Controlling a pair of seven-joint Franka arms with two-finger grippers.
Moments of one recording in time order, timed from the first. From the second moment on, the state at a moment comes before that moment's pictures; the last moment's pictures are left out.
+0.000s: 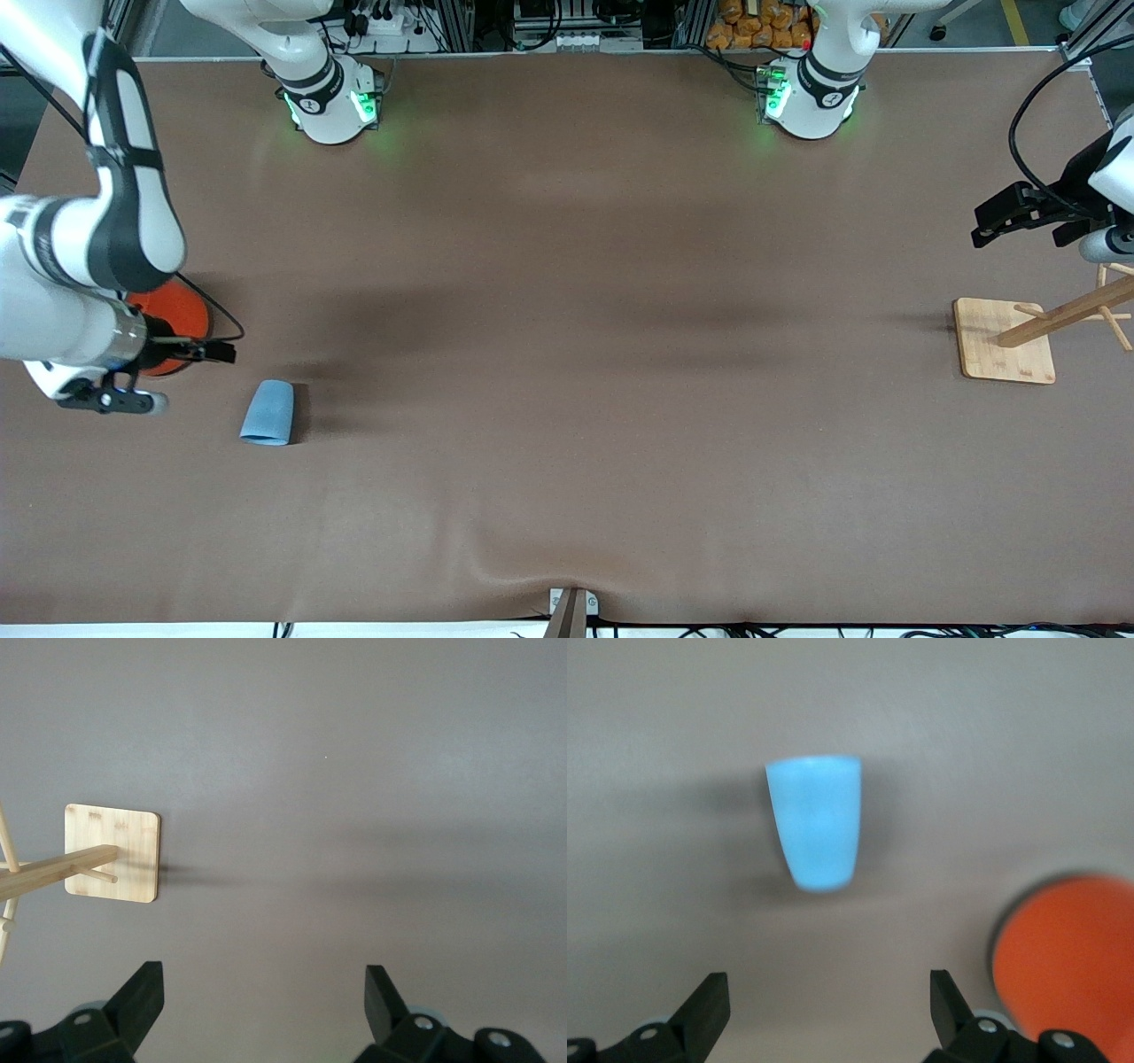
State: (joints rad) left arm -0.04 0.00 0.00 -1.59 0.01 1.58 -0.04; right arm 0.03 0.41 -0.09 -1.69 0.03 2.00 -0.04
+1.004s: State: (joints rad) left arm -0.04 0.00 0.00 -1.58 0.00 1.57 -0.03; right arm 0.05 0.74 -0.08 -1.64 0.08 2.37 -0.16
